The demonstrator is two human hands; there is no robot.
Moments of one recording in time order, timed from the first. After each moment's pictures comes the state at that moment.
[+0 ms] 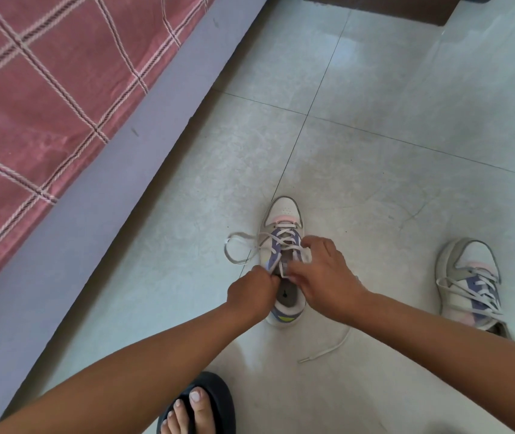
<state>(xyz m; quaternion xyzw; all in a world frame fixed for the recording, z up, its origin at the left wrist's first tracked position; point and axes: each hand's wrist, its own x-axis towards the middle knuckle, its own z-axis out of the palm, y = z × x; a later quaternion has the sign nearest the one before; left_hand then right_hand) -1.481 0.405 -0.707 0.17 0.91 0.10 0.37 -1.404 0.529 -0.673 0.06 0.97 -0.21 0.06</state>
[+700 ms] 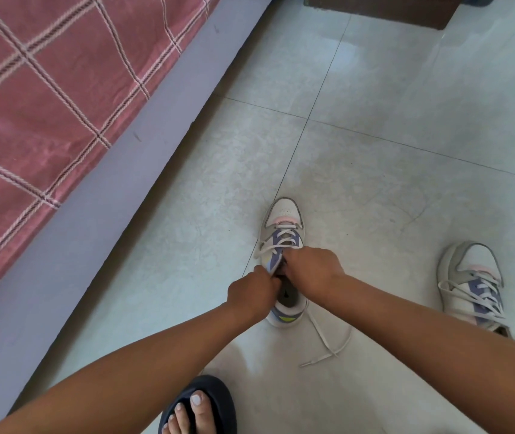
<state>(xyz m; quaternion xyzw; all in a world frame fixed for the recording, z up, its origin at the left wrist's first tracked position) -1.485 0.406 -0.709 0.20 0.91 0.07 0.35 -1.449 0.520 -0.673 0.12 0.95 -0.10 0.26</state>
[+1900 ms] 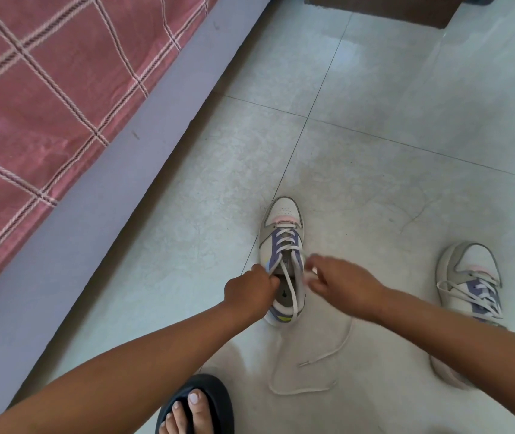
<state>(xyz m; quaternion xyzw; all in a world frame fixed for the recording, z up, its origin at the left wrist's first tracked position) -1.486 0.405 -0.714 0.21 0.92 0.05 0.33 -1.399 0.553 -0.660 0.12 0.93 -0.24 0.24</state>
